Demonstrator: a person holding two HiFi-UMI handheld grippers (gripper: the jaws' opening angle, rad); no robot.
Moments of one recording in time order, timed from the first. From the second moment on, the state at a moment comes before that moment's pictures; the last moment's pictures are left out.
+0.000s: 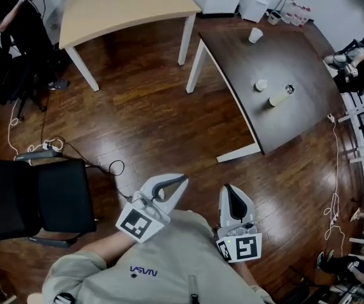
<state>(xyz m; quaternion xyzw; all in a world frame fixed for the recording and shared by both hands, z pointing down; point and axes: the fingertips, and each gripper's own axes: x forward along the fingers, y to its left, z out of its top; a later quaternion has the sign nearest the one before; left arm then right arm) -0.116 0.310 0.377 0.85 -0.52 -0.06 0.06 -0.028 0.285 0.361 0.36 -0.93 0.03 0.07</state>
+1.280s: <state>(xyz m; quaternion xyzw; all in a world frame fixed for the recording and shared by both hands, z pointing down) 0.020 0.378 0.413 0.84 -0.54 0.00 0.07 0.087 0.345 0.406 0.30 -0.95 0.03 0.07</state>
